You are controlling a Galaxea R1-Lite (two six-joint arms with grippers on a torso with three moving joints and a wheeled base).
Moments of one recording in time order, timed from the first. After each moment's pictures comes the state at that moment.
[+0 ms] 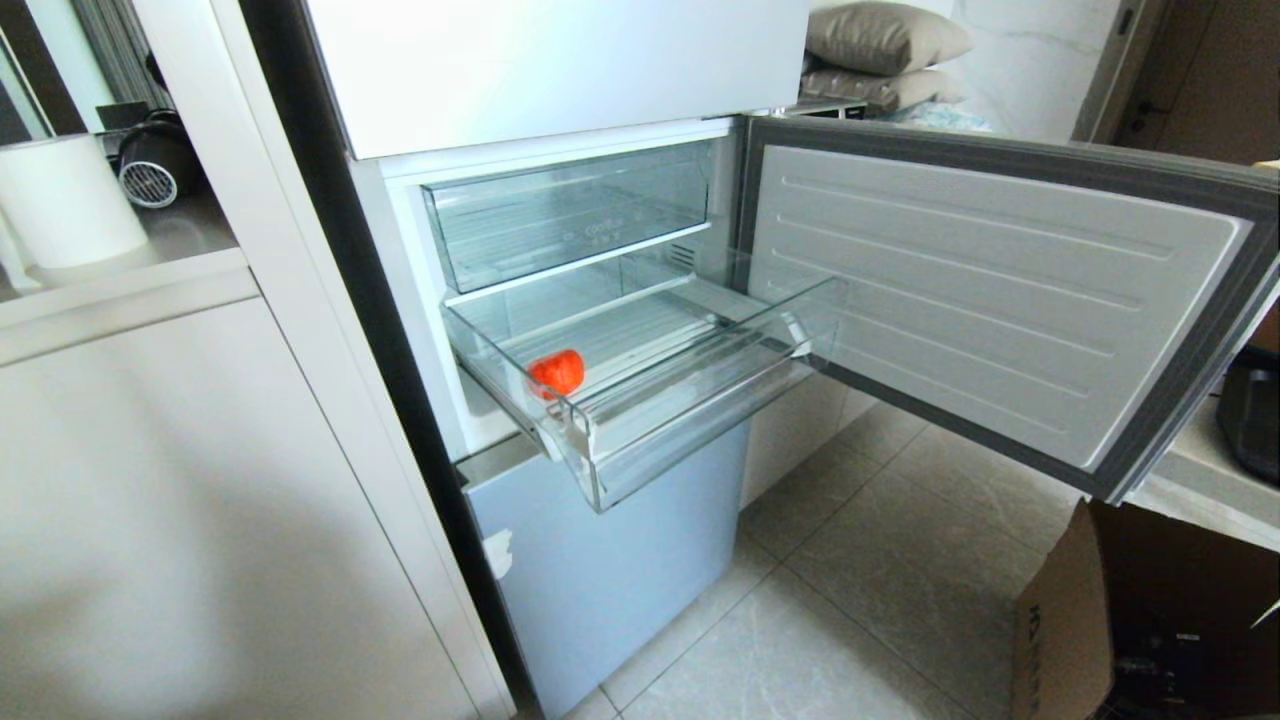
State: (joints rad) left arm 0.00 0.00 0.00 0.01 0.00 0.01; right arm -0.94 2.13 -1.29 -0.63 0.18 0.13
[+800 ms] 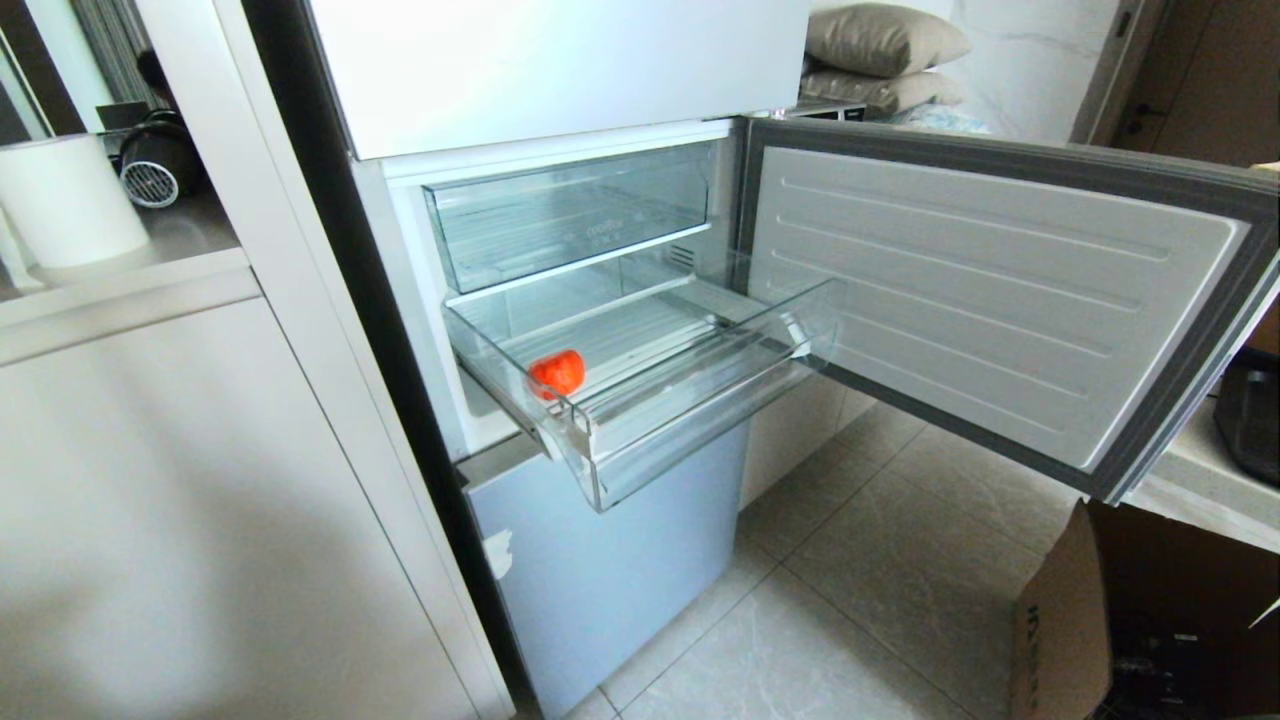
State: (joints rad) left arm 0.00 0.00 0.00 0.01 0.00 0.01; right arm -0.89 1.24 -0.52 -0.57 0.41 -0.06
